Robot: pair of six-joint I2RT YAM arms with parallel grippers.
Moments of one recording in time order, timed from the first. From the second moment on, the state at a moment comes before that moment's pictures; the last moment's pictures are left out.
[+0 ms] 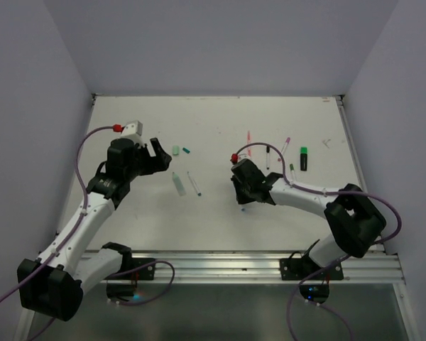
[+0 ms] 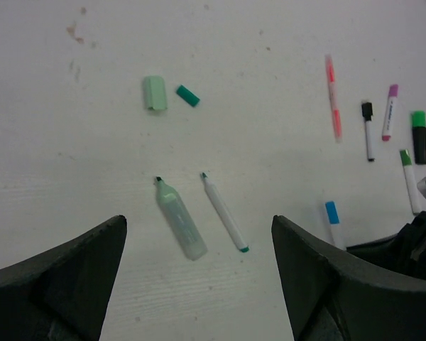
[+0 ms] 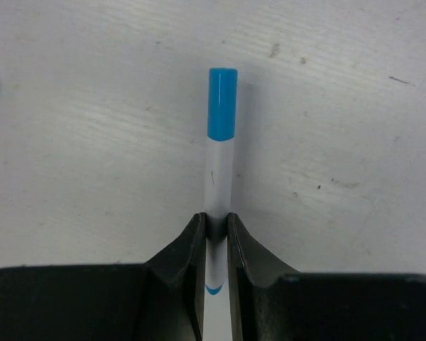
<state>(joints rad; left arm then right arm) -0.26 0.99 0.80 -0.31 -0.01 -0.41 0.74 1.56 0.85 -0.35 0.16 0.44</state>
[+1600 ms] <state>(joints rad) -0.62 1.24 0.78 0.02 0.03 -0.74 1.00 1.36 0.80 0.12 0.11 0.42</state>
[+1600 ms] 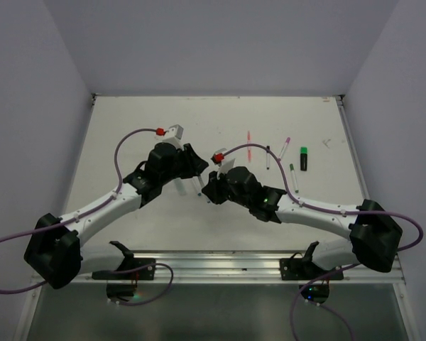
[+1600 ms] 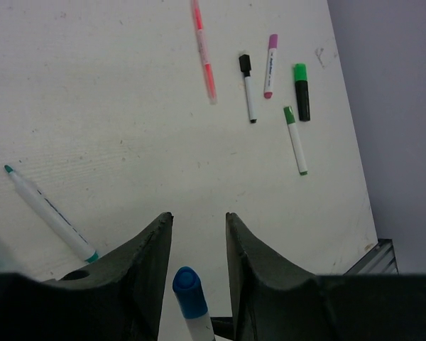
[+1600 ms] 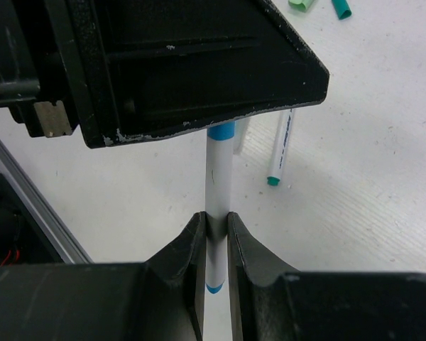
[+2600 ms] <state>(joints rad) -0.62 1.26 0.78 0.04 0.03 -0.75 1.00 1.36 0.77 0.17 0.11 0.43</state>
